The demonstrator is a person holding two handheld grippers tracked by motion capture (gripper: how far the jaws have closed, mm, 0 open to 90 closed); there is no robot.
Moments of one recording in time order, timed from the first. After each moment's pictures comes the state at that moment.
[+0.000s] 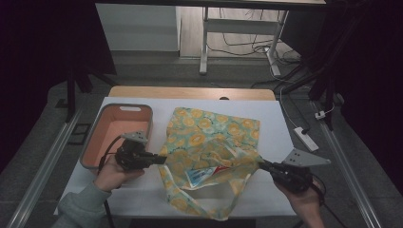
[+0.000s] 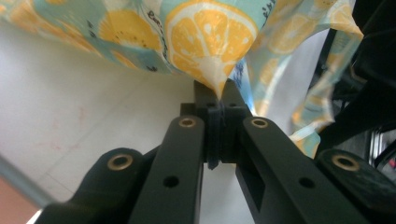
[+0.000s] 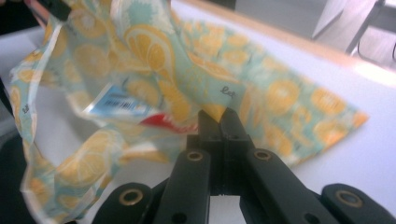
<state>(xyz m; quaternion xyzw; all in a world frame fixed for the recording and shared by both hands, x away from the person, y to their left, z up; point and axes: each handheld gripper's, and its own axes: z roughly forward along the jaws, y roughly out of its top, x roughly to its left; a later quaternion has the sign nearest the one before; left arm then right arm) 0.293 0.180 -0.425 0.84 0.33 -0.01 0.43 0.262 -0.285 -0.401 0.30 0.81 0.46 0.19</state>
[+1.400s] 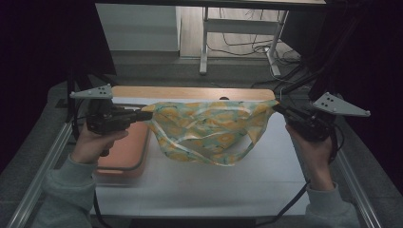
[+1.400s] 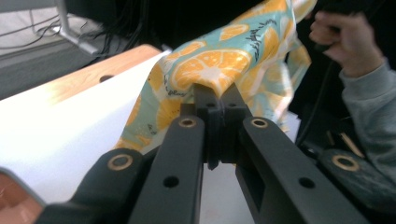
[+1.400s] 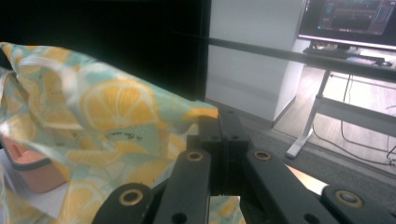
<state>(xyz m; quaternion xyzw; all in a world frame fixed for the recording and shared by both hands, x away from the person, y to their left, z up) 0.305 0.214 -0.317 0.77 0.31 0.06 0.55 0.323 -0.287 -0.289 0.29 0.72 0.57 0.28</state>
